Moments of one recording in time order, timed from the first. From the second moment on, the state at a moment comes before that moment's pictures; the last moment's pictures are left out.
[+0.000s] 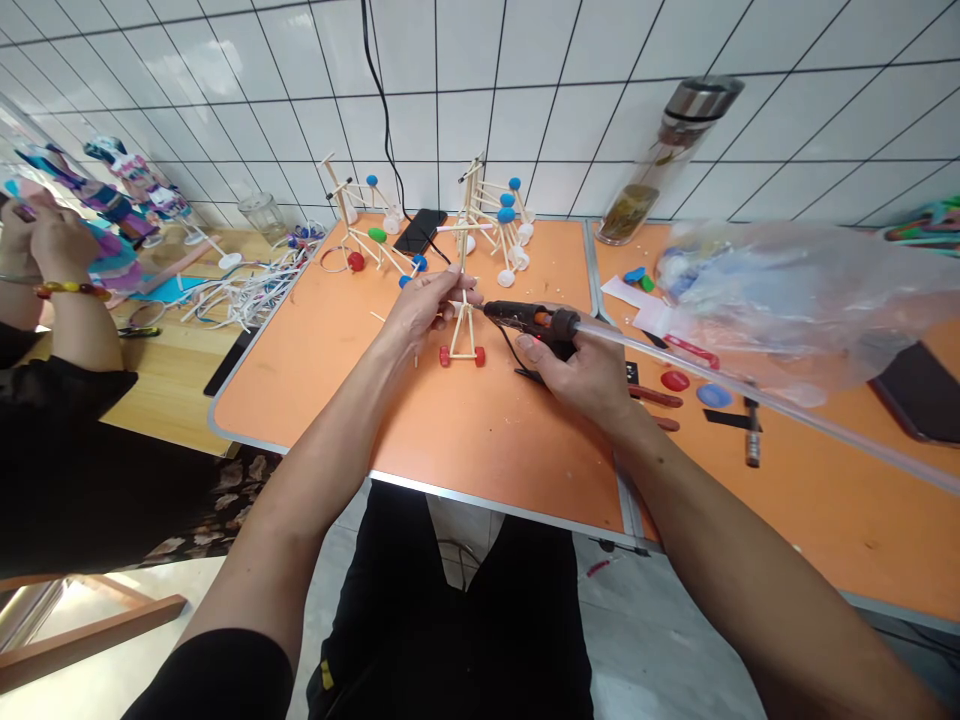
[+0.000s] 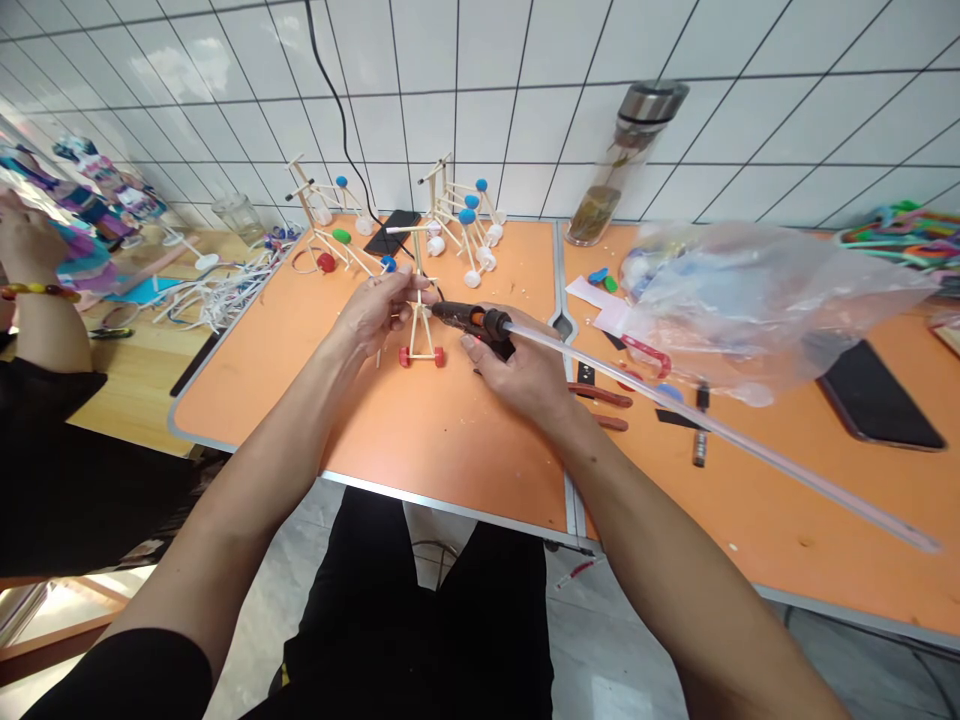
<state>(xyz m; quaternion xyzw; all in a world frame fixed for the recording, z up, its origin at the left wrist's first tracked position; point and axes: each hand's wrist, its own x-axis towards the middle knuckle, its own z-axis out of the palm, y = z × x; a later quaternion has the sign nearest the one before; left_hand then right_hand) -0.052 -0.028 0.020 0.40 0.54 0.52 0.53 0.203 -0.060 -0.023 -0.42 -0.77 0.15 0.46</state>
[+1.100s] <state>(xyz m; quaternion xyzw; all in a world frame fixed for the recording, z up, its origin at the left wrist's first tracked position) -0.049 -0.030 0.024 0.42 0.54 0.51 0.52 0.202 -0.063 -0.017 -0.43 -0.76 0.17 0.46</state>
